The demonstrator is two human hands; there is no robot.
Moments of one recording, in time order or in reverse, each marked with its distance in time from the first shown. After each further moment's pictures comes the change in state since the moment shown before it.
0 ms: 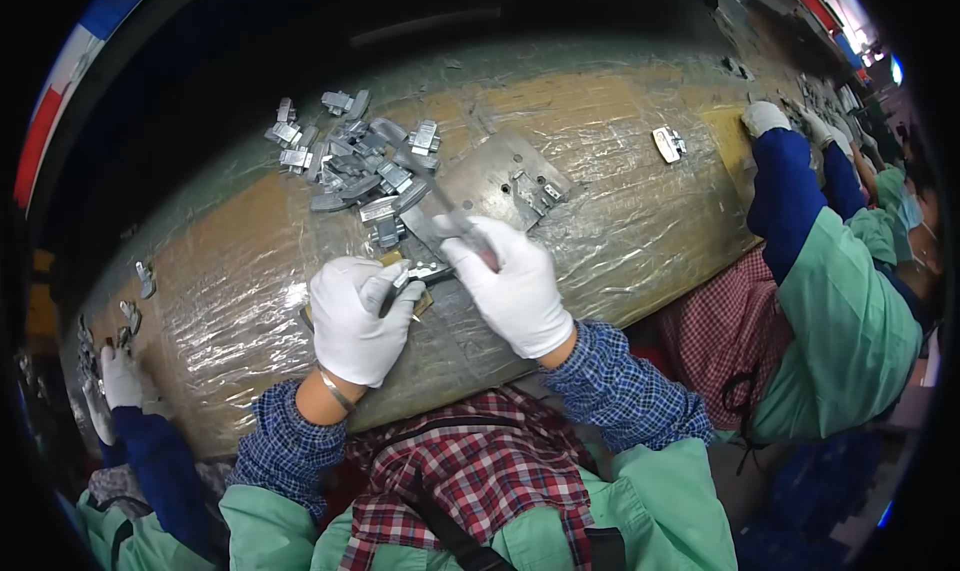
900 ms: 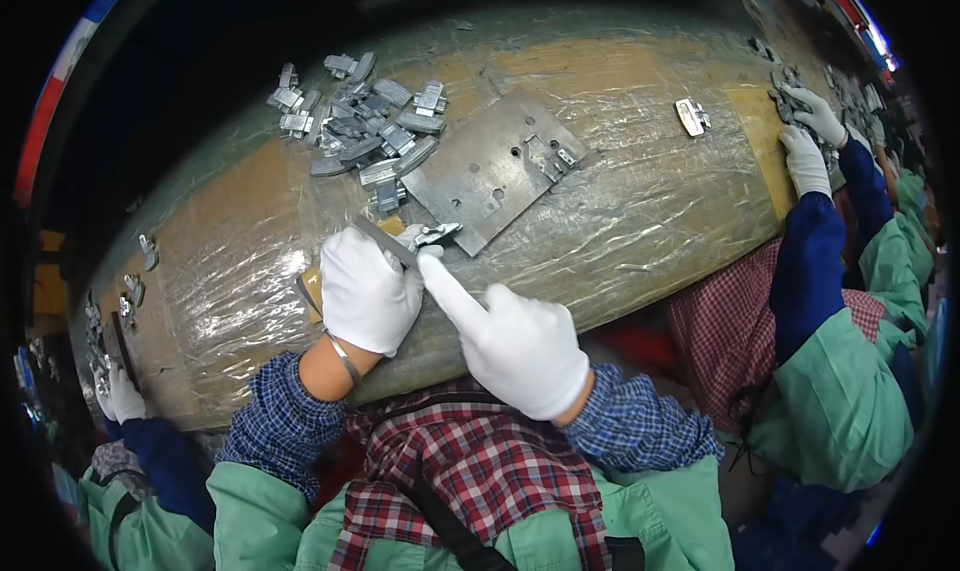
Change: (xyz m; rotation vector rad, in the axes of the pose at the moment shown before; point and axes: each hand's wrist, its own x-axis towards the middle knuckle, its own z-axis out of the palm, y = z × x) left_hand 0.008 0.008 0.012 0.214 -0.146 0.066; right_hand -0.062 -0.018 -0.013 -1.169 -0.247 -0.502
